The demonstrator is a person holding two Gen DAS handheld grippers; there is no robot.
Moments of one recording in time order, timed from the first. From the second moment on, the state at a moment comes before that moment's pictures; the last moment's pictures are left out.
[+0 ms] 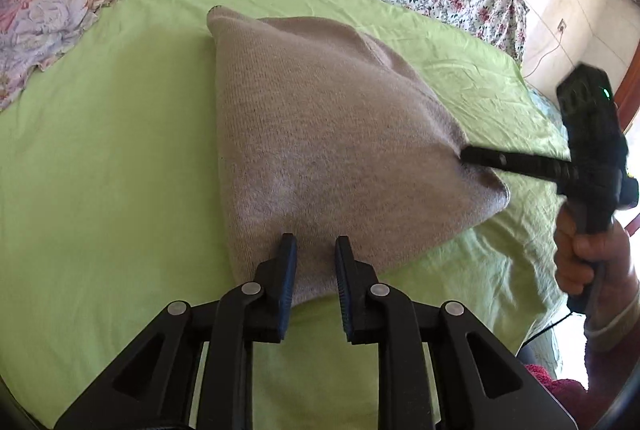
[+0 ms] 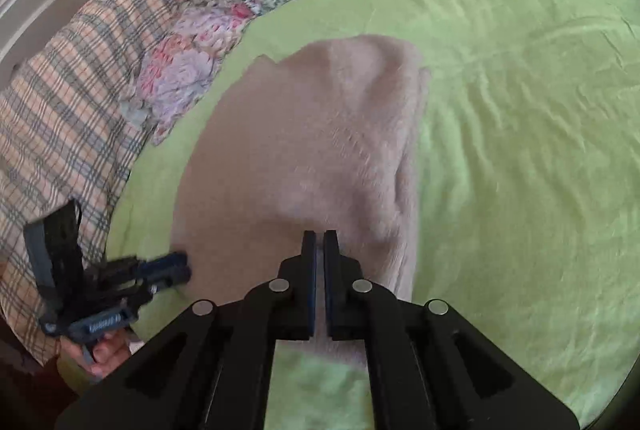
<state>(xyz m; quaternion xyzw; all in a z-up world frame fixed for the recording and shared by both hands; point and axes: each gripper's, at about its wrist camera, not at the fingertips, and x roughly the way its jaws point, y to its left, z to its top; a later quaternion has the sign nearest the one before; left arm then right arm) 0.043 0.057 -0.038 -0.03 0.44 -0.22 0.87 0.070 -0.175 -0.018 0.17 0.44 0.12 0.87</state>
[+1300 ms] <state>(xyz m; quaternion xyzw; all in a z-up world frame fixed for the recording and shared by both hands) 0.006 0.079 -0.006 -0.01 0.44 -0.15 0.89 -0.014 -0.186 0.001 0.19 0.41 0.07 0.89</state>
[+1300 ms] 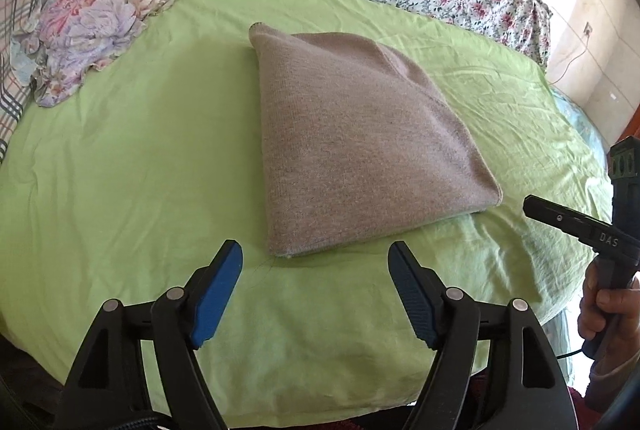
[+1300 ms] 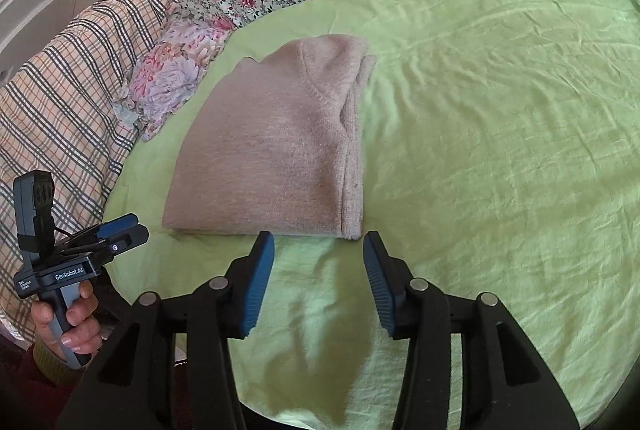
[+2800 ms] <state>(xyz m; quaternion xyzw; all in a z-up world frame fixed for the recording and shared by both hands) 0.096 0.058 0.007 0.04 0.45 -0.07 0.89 0.086 -0.179 0.010 0.18 0.44 0.08 0.88</state>
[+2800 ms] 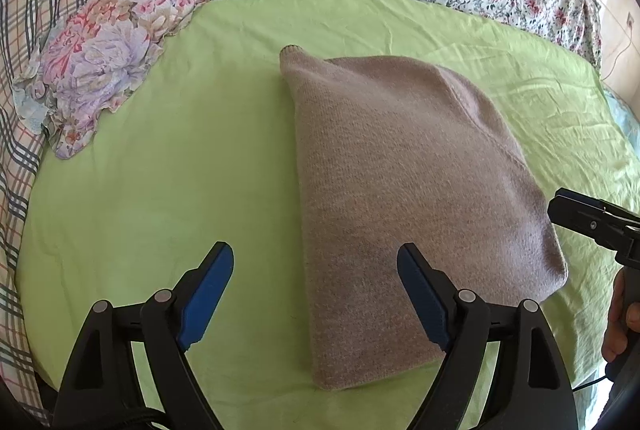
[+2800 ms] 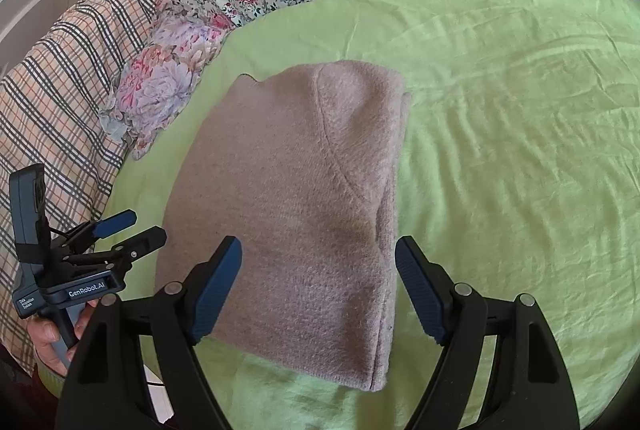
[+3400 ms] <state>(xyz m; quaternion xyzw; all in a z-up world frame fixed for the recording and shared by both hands) 0.073 0.057 0.013 0.07 0.45 -0.06 0.89 0.072 -0.166 0.009 0.16 0.45 0.10 0.87</state>
